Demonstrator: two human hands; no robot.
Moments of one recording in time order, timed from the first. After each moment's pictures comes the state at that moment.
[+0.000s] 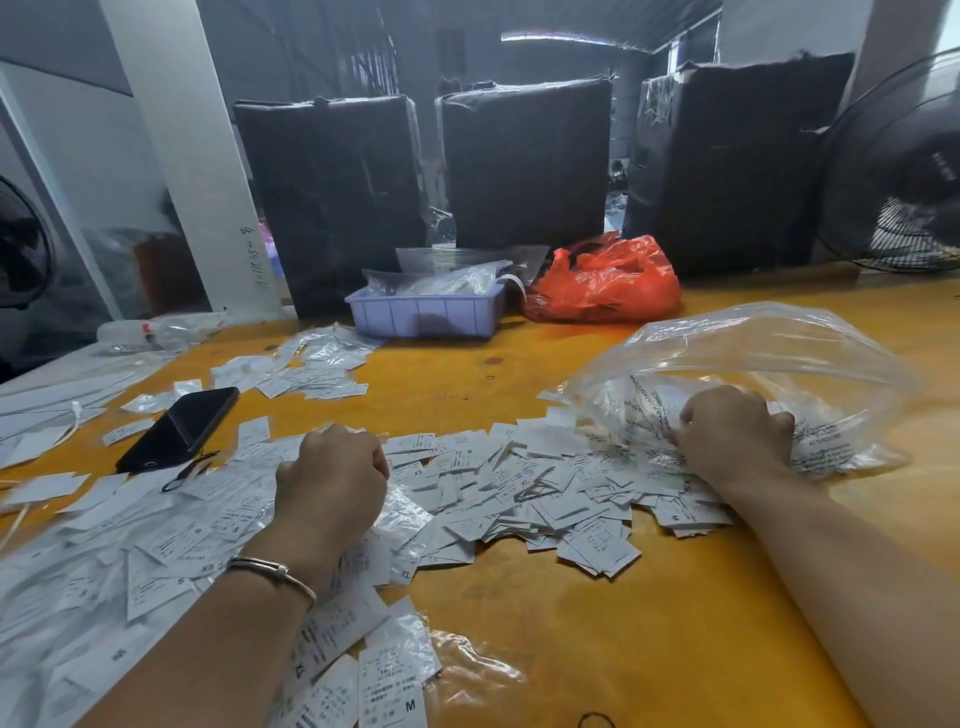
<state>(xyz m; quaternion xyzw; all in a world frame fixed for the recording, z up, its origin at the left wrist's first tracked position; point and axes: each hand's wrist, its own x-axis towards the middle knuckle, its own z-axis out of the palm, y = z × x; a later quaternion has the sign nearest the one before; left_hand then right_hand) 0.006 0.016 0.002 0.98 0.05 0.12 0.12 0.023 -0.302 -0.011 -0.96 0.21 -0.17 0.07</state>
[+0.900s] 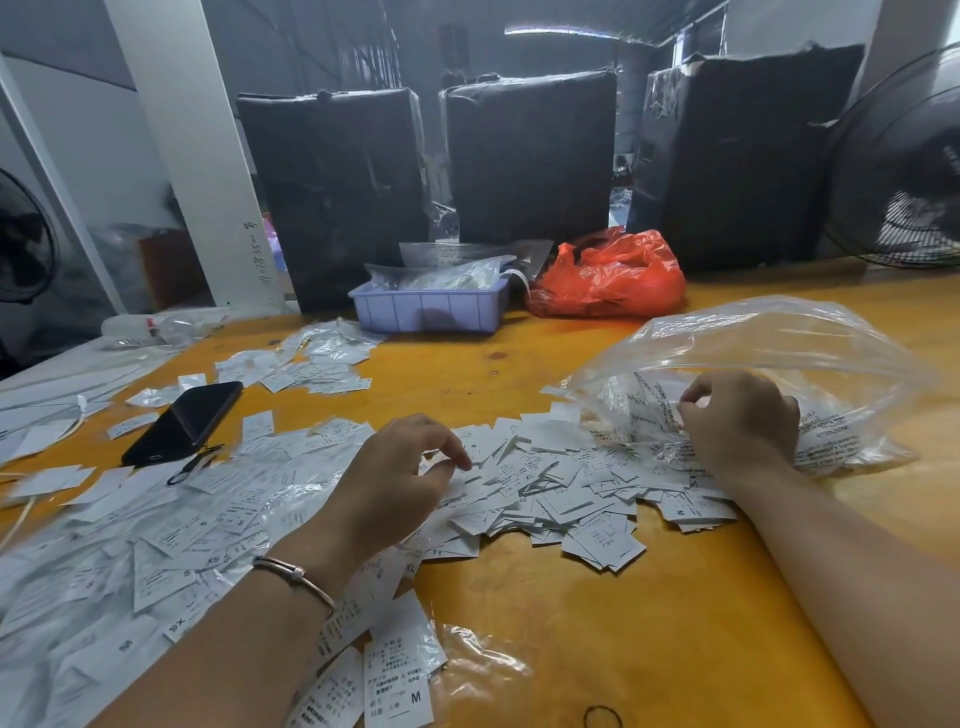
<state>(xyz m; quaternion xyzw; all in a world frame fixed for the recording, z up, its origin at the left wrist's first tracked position) 0.000 -0.004 -0.006 0.91 -0.21 0.13 0.33 0.024 -0.302 -0.014 -0.91 0.18 -0.33 0.19</state>
